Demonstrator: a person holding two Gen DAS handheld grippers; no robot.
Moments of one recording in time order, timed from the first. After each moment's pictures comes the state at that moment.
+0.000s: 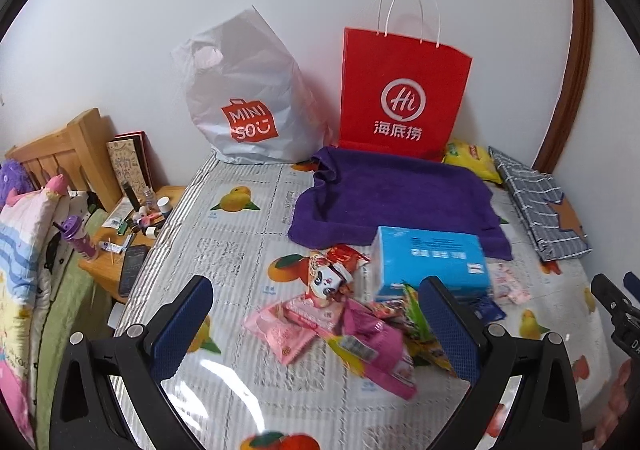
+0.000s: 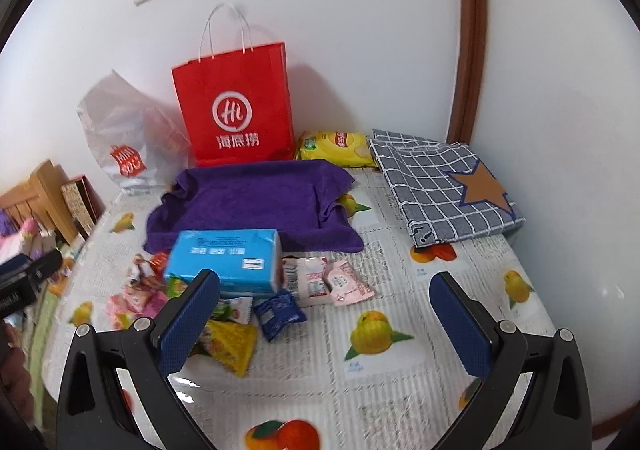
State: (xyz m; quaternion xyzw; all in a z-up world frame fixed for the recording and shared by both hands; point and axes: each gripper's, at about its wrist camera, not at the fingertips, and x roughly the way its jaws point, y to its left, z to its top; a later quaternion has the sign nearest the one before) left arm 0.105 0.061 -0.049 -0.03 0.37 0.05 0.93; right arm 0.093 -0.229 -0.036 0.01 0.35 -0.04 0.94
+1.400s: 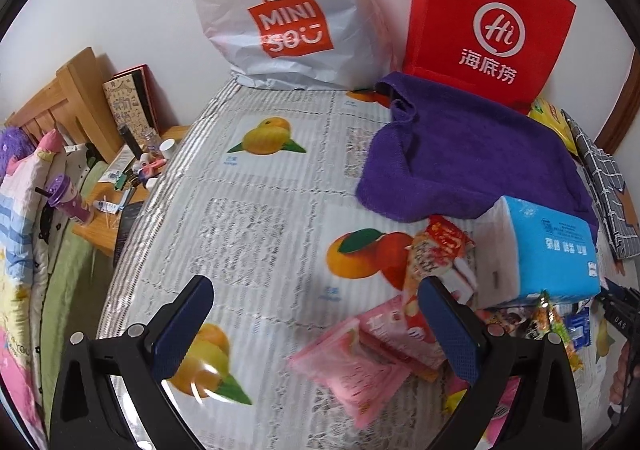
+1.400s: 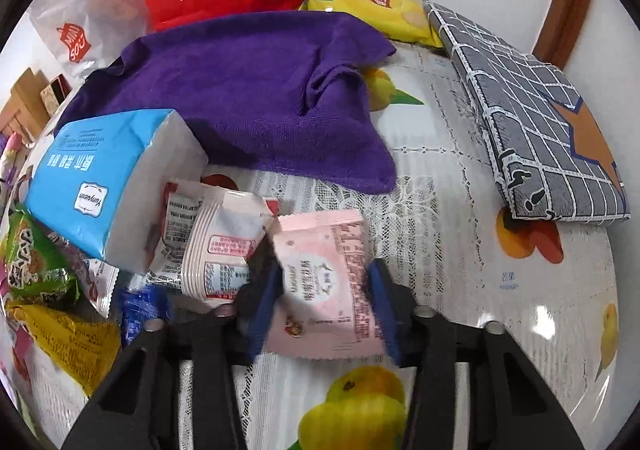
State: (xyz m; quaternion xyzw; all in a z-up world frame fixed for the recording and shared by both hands) left arm 0.193 0.130 -0.143 -0.04 0.47 0.09 0.88; right arm 0.238 -0.267 -0.208 -0.04 0.52 0.03 0.85
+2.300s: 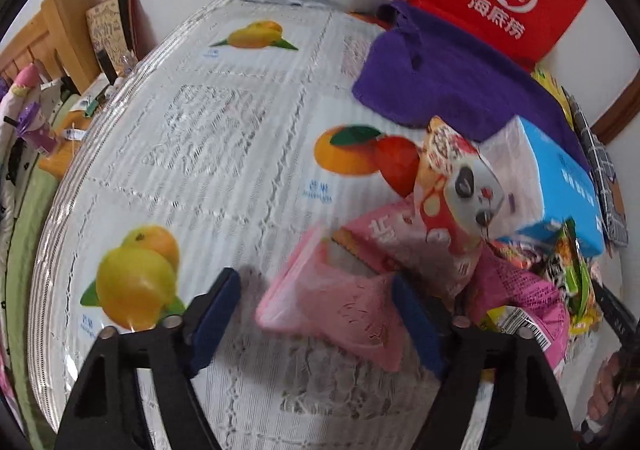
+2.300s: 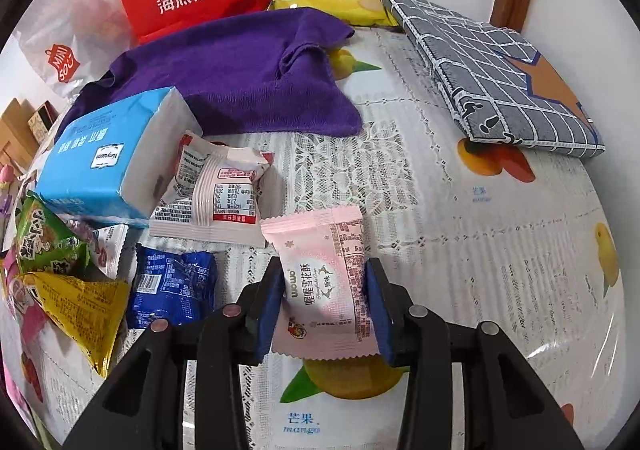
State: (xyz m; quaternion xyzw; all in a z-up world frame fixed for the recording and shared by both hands) left arm 0.174 0.130 -0.202 -0.11 0.53 0.05 0.84; right arm 0.191 -0.274 -0.201 0.01 0.51 -0.02 0.86
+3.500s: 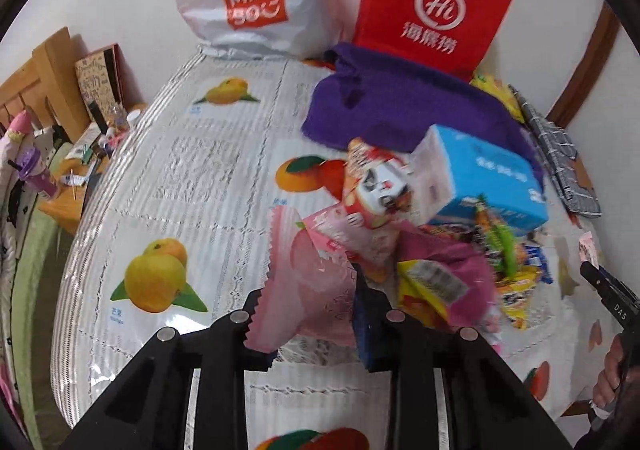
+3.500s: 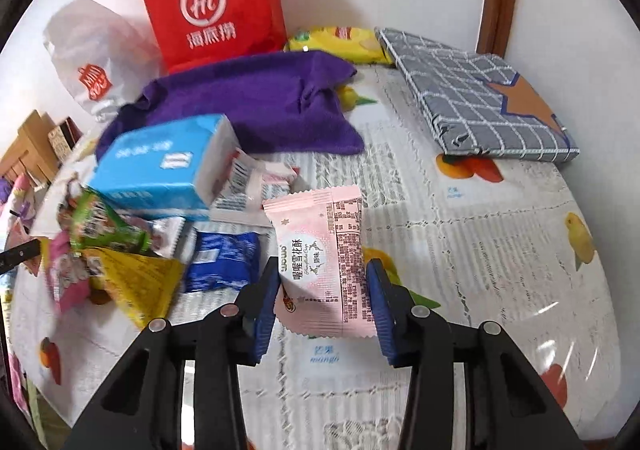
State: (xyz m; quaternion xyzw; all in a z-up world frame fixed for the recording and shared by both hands) left arm 0.127 0.107 -0.146 -0.07 0.48 0.00 0.88; right arm 0.138 -0.262 -0.156 0.02 0.46 -0.01 0.89
